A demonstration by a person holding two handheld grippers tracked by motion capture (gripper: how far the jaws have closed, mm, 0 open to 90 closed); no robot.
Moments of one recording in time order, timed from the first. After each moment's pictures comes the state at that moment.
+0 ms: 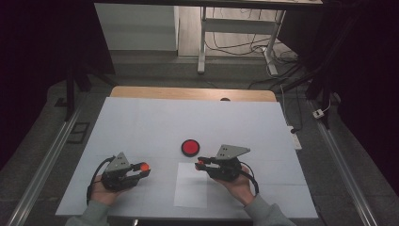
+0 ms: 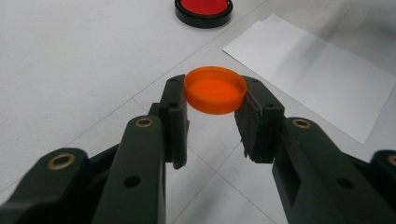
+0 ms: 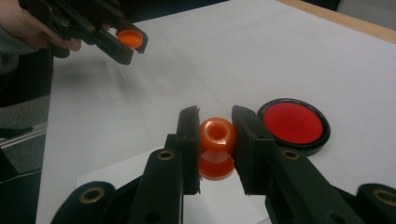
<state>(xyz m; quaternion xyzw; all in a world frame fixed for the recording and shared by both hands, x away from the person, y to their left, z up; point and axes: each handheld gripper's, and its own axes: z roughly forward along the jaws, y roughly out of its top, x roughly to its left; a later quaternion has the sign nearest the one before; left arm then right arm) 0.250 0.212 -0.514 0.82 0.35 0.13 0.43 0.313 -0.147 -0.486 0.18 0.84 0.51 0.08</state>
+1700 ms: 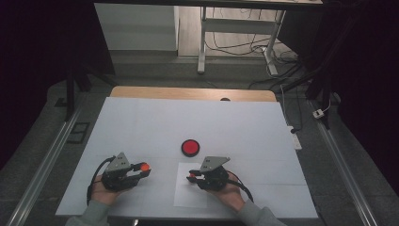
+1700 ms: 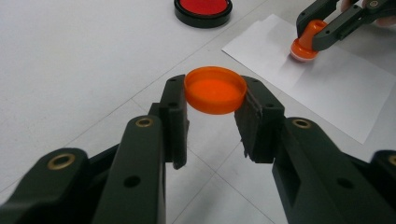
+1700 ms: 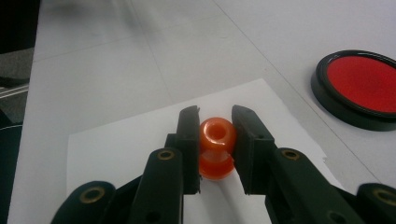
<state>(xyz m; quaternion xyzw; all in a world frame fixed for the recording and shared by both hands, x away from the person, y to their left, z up) 0.251 0.212 -0.514 0.82 0.35 0.13 0.43 0.302 -0.118 -0.525 0.15 0.89 0.43 0.06</state>
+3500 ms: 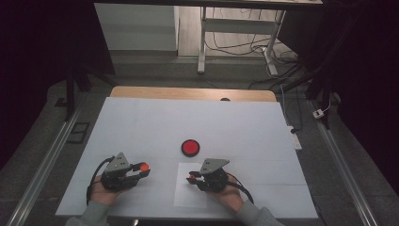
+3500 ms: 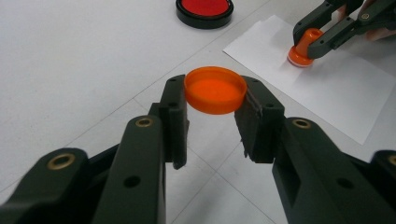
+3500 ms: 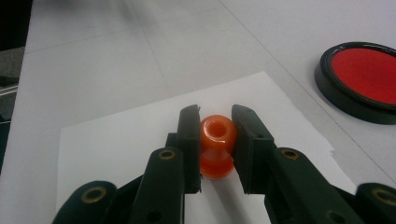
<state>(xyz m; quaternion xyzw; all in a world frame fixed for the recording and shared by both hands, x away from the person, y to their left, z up) 0.249 0.213 -0.513 0.82 0.35 0.13 0.43 0.300 -0.119 -0.534 0.15 0.89 0.44 0.07</state>
